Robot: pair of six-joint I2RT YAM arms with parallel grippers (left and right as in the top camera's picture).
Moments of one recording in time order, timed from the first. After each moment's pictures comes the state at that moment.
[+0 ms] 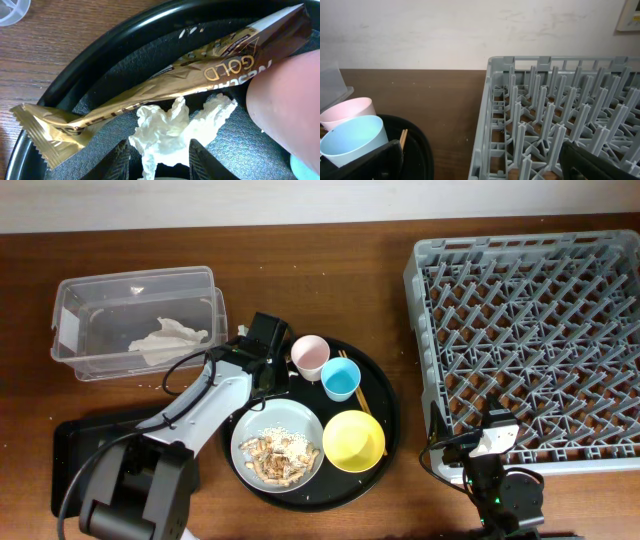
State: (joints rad) left arm -0.39 1.75 1.08 -0.61 -0.09 -0.52; right arm 0.14 0.01 0.01 -0.08 0.02 0.05
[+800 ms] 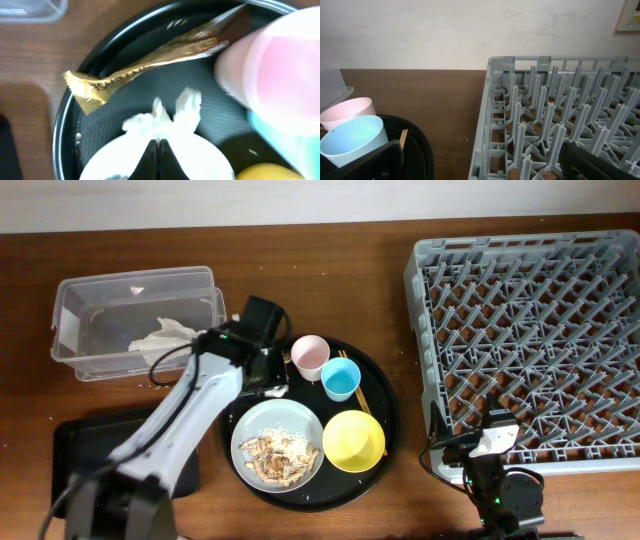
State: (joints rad) left arm -0.39 1.63 1.25 -0.90 -0.05 -0.51; right arm 0.14 0.01 0.01 -0.08 0.02 0.05
